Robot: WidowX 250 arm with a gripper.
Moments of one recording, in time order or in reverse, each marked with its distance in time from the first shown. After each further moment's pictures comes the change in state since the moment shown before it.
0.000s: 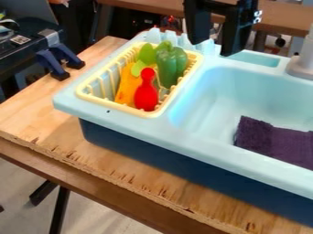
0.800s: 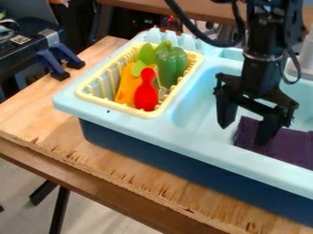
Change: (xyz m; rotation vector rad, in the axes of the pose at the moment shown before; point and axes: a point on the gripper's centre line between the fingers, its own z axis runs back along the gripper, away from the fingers) arm 0.017 -0.038 -0.109 0.057 0.017 0.155
